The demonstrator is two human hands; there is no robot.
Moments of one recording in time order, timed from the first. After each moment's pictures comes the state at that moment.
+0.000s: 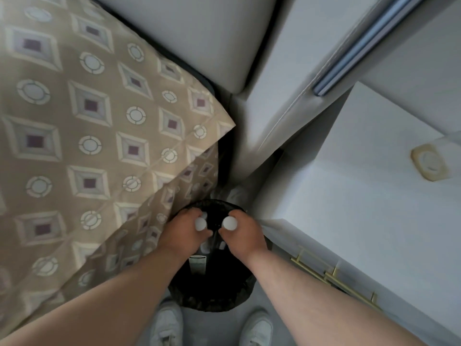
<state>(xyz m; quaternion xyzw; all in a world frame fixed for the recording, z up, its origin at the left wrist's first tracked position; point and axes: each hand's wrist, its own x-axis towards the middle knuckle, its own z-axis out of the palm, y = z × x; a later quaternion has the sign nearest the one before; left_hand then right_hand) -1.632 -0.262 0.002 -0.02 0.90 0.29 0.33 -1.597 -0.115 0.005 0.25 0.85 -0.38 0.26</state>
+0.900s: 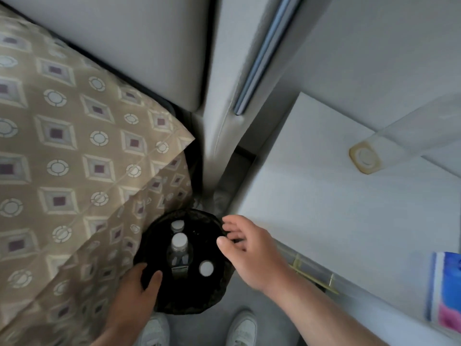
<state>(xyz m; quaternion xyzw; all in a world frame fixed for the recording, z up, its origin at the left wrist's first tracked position) -1.535 -0.291 0.039 -0.21 0.86 0.35 0.31 -1.553 -0.057 0.138 0.16 0.82 -0.51 0.20</state>
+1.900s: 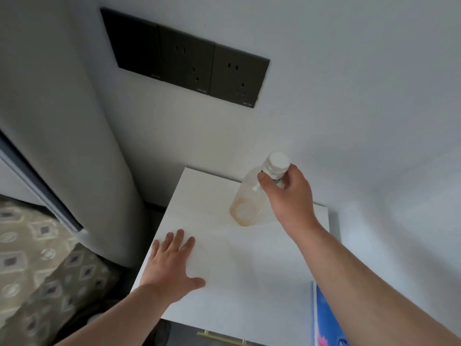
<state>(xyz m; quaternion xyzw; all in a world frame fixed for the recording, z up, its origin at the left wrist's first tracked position) -1.644 -0.004 0.163 0.29 0.92 0.08 0.25 -1.612 0.224 0.291 0.32 0.80 -0.47 -0.20</state>
